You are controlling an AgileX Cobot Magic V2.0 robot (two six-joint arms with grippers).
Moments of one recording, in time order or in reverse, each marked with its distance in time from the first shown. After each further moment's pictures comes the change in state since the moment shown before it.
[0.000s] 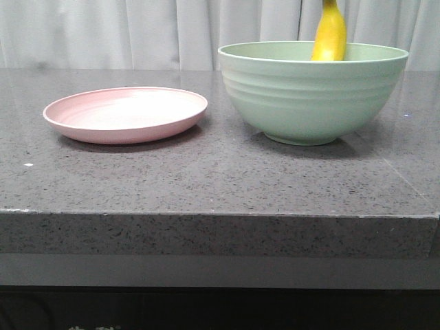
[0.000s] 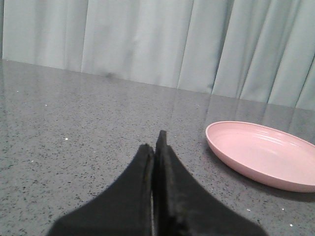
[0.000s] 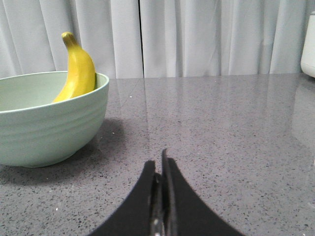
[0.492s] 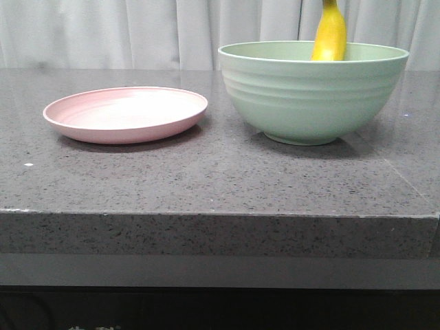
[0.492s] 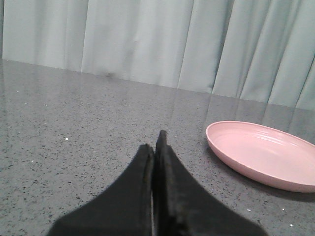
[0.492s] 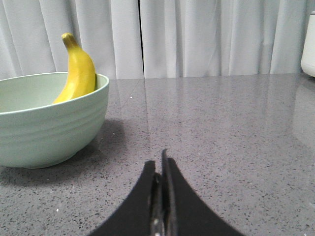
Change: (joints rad) left arm 0.000 0.000 0.000 0.000 0.000 0.000; right arm 0.000 0.000 0.000 -0.001 0.000 0.004
